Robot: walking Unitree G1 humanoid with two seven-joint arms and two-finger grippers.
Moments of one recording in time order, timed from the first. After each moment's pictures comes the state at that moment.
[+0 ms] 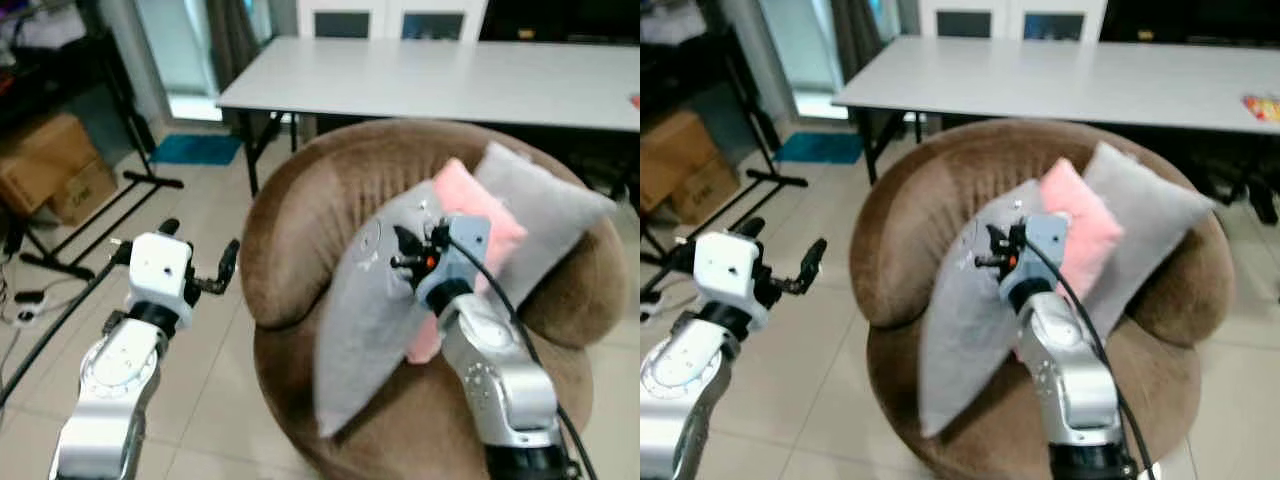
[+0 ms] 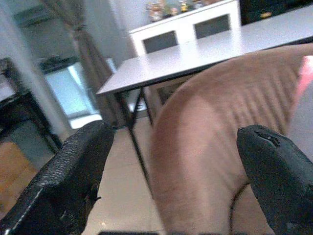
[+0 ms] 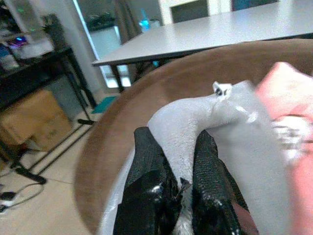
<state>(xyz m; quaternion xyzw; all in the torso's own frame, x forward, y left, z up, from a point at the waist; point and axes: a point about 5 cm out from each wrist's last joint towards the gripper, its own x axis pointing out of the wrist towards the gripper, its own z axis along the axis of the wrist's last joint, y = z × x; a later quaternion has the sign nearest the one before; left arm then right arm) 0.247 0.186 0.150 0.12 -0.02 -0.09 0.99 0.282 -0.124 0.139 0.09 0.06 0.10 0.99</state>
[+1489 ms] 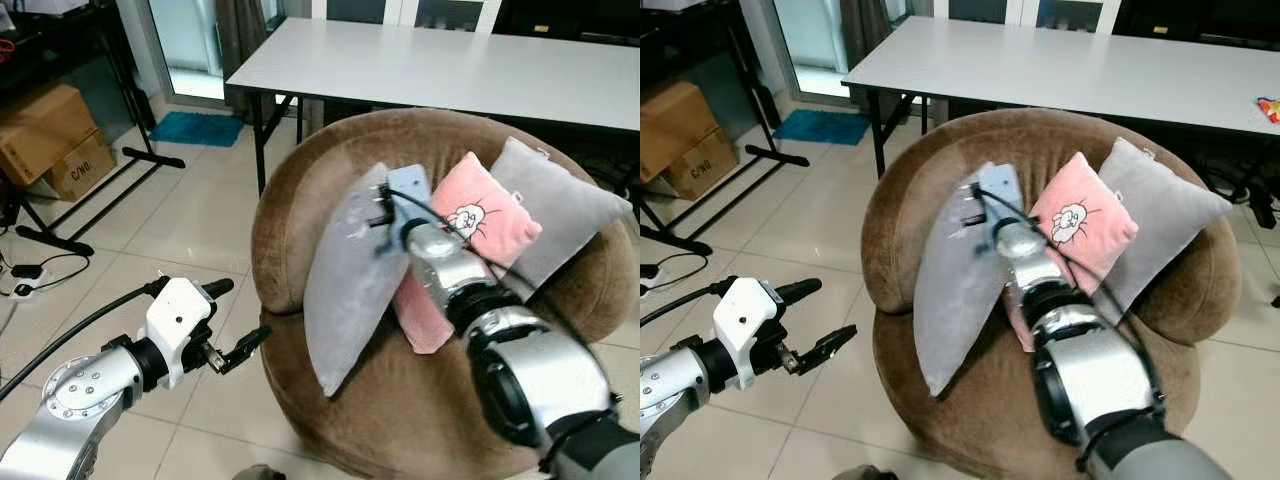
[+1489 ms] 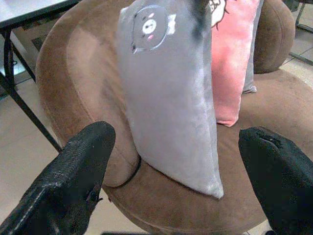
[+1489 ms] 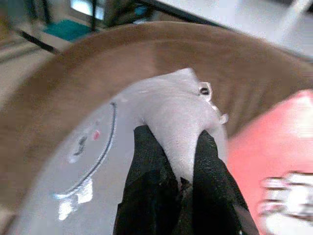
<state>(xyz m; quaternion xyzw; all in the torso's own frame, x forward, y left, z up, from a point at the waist) 0.213 0.190 0.134 0.15 0.11 -0.35 0.92 0.392 -0.120 0.127 -0.14 0.13 0.06 0.98</state>
